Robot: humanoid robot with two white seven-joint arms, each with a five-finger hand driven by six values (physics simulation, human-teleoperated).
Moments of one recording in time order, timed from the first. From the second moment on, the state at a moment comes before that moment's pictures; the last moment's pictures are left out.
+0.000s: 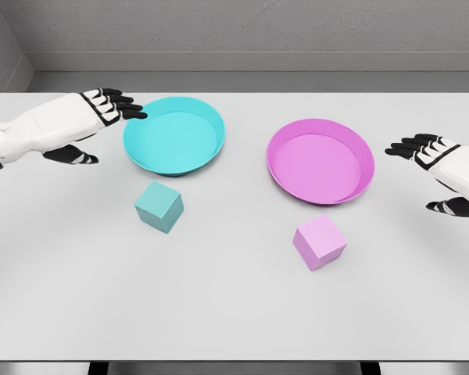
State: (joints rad) left arm -0.61 0.92 -0.63 -1.49 -0.41 -0.61 -0.15; right arm 0.00 -1.19 0.30 -1.75 0.30 -0.41 -0.08
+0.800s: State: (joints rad) left arm -0.62 0.81 -0.76 -1.57 -0.58 -0.61 -0.33; right arm -0.38 -1.10 0.60 -1.75 0.30 -0.53 0.29
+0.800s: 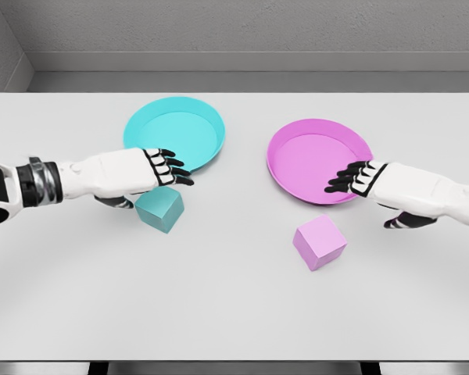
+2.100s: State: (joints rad) left arm -0.68 0.77 -0.89 -1.56 -0.60 -0.61 -0.40; right arm -0.66 -0.94 0.92 -1.75 0.30 -0.54 0.61
